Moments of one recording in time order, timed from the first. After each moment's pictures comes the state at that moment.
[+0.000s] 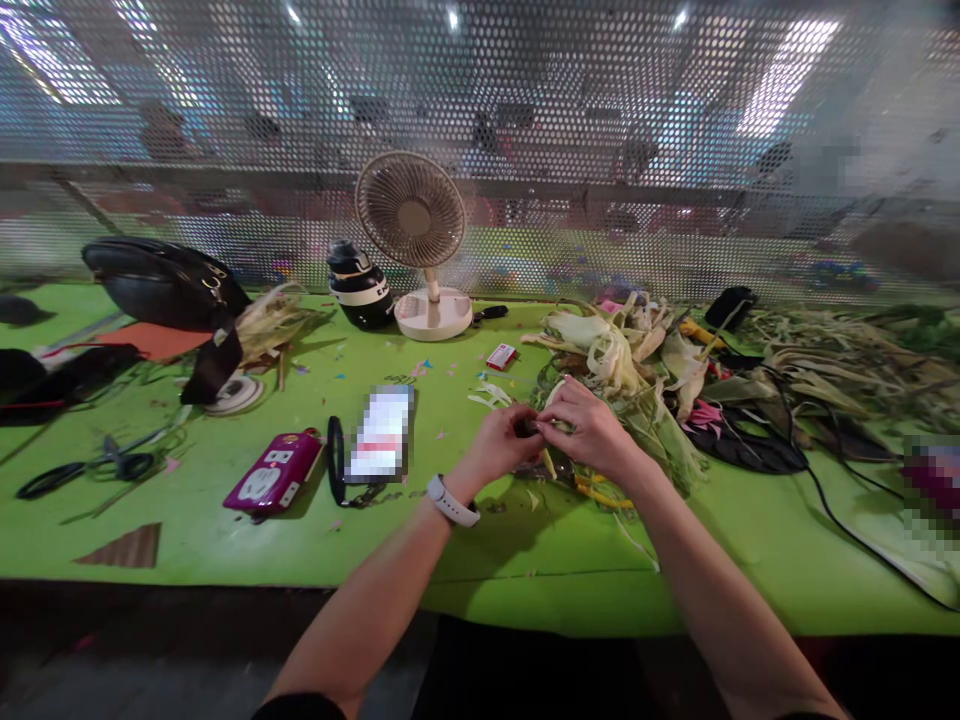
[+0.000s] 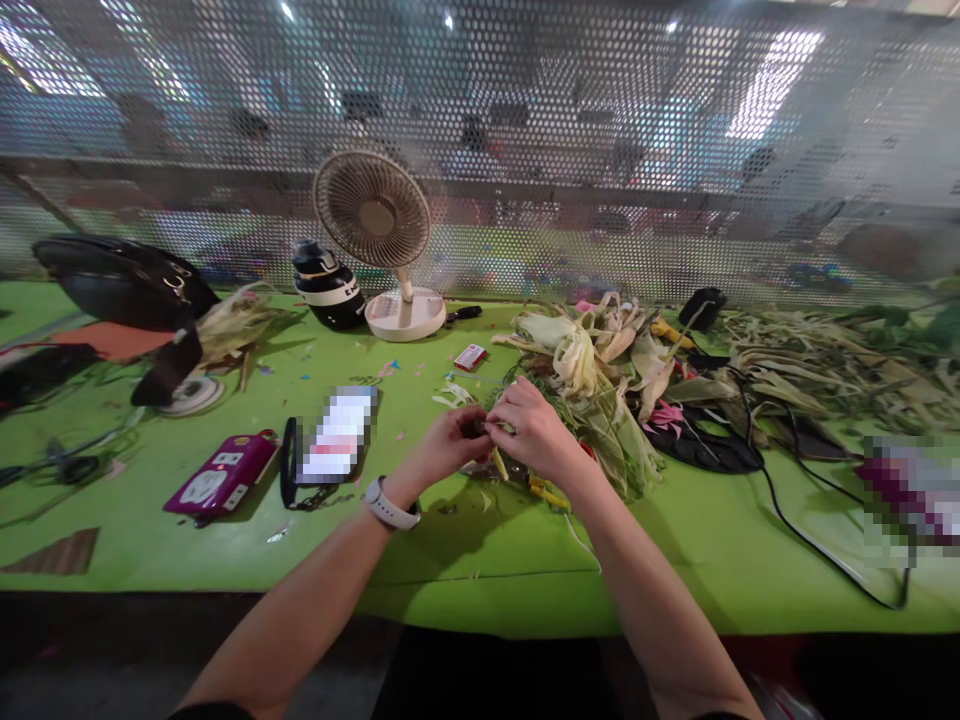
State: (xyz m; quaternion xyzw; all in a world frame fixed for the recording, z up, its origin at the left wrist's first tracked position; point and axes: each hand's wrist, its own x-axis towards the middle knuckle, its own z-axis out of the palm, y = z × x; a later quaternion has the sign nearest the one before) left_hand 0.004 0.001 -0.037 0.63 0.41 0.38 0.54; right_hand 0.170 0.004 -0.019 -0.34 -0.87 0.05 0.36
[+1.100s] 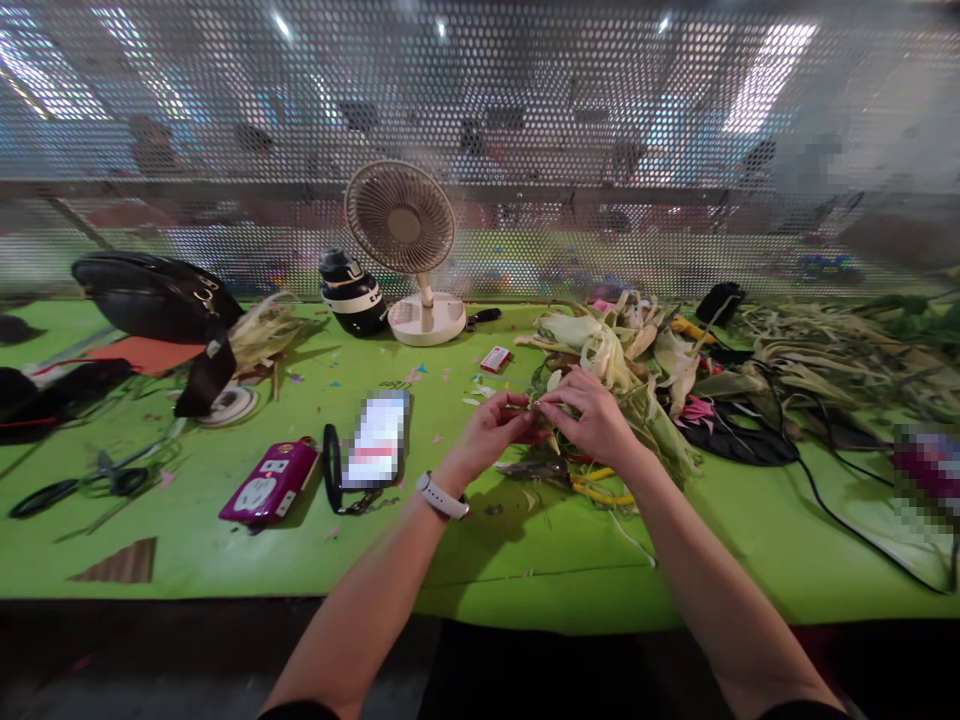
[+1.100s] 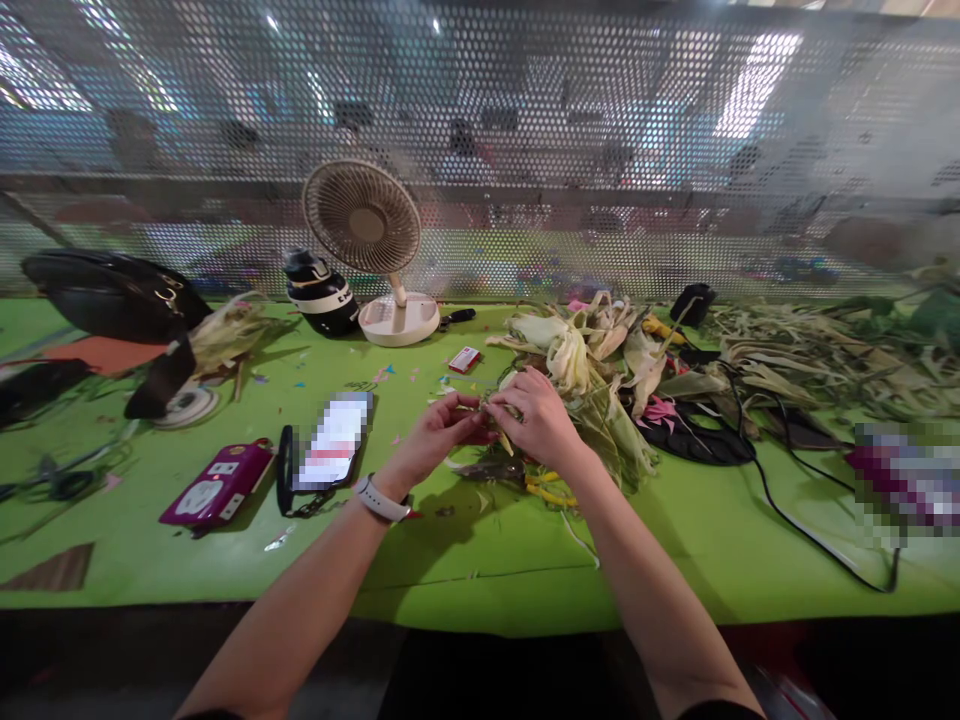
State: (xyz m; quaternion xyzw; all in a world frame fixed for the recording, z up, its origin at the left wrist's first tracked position) left_hand -0.003 0.008 -0.034 0.47 0.32 0.43 0.70; right_hand 0.176 0.007 -0.012 -0.39 -0.83 0.02 0.39
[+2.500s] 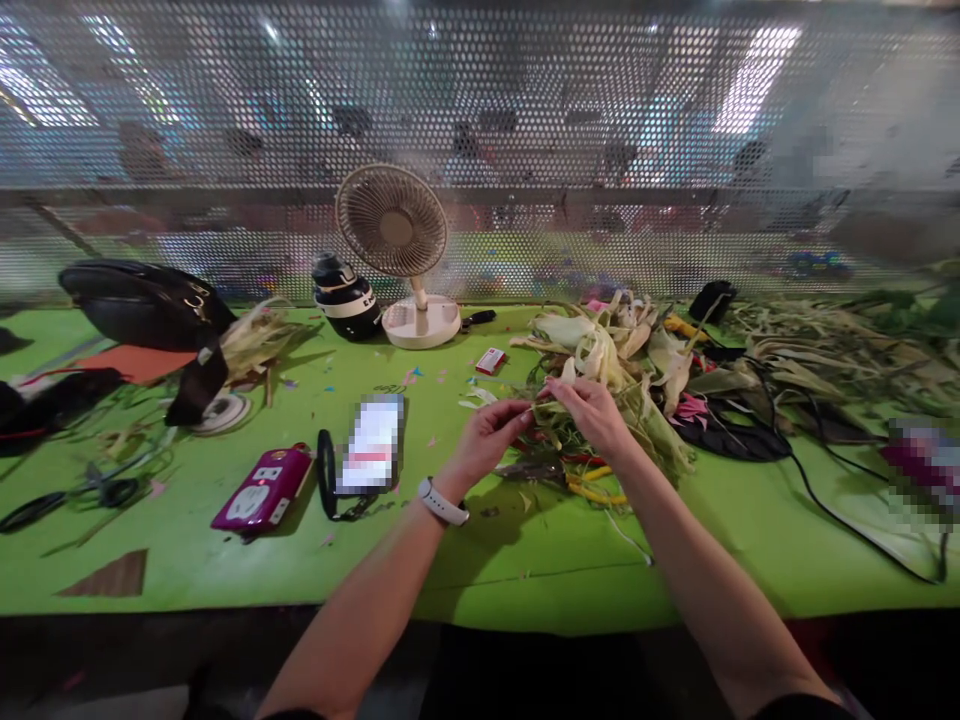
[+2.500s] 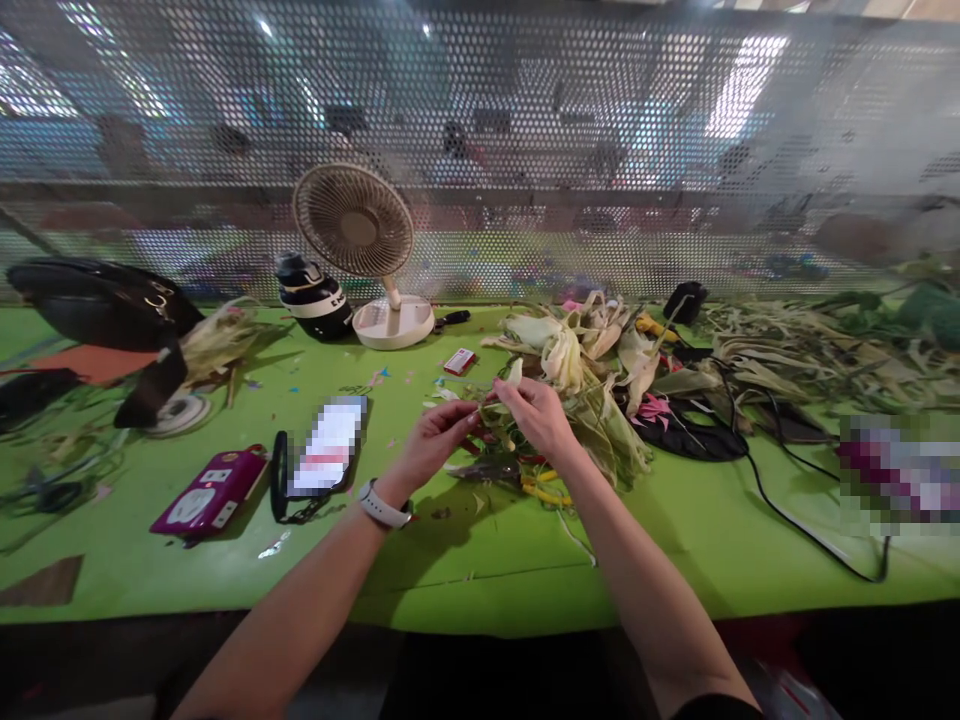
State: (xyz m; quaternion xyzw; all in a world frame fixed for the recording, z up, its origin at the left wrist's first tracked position) left_hand 0.002 0.004 -0.034 0.53 0.34 0.45 0.64; right_hand 0.175 0.006 -0.011 -0.49 -0.64 0.36 0.47
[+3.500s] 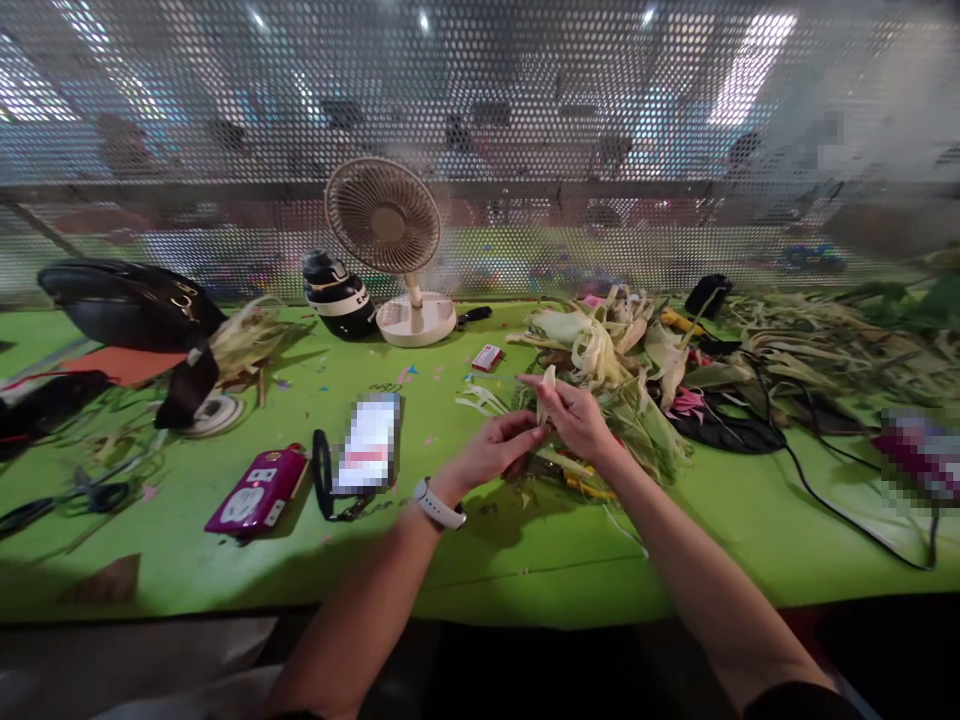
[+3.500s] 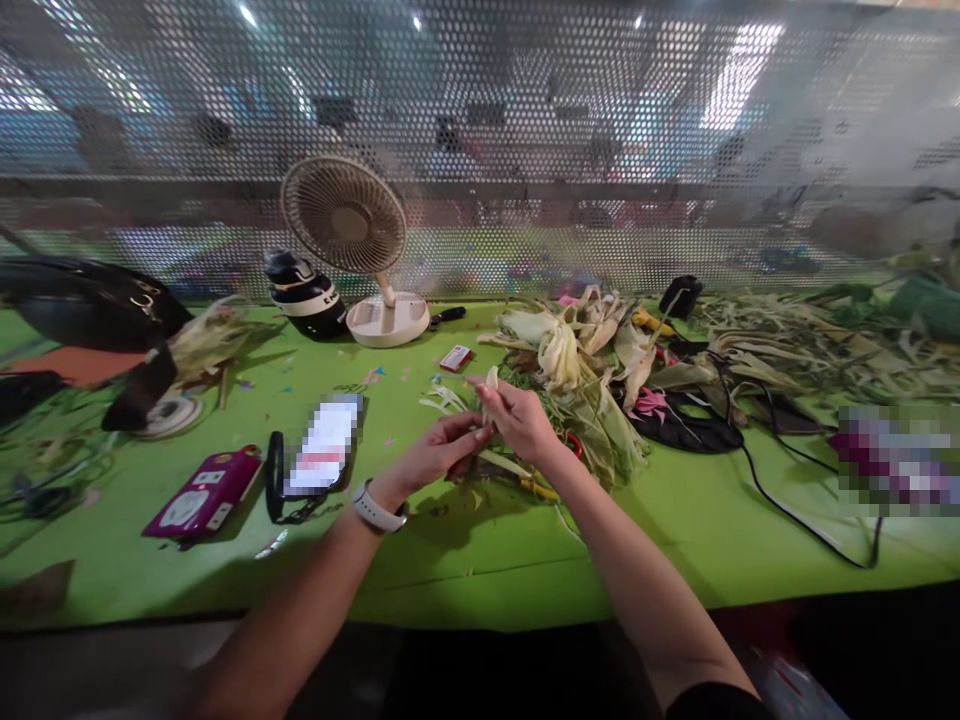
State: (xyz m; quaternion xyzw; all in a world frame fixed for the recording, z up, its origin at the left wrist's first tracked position) left_hand 0.001 -0.006 -0.031 0.64 0.31 0.30 0.63; right_hand 0.160 0.004 -0.022 -0.46 -0.71 0.29 0.45
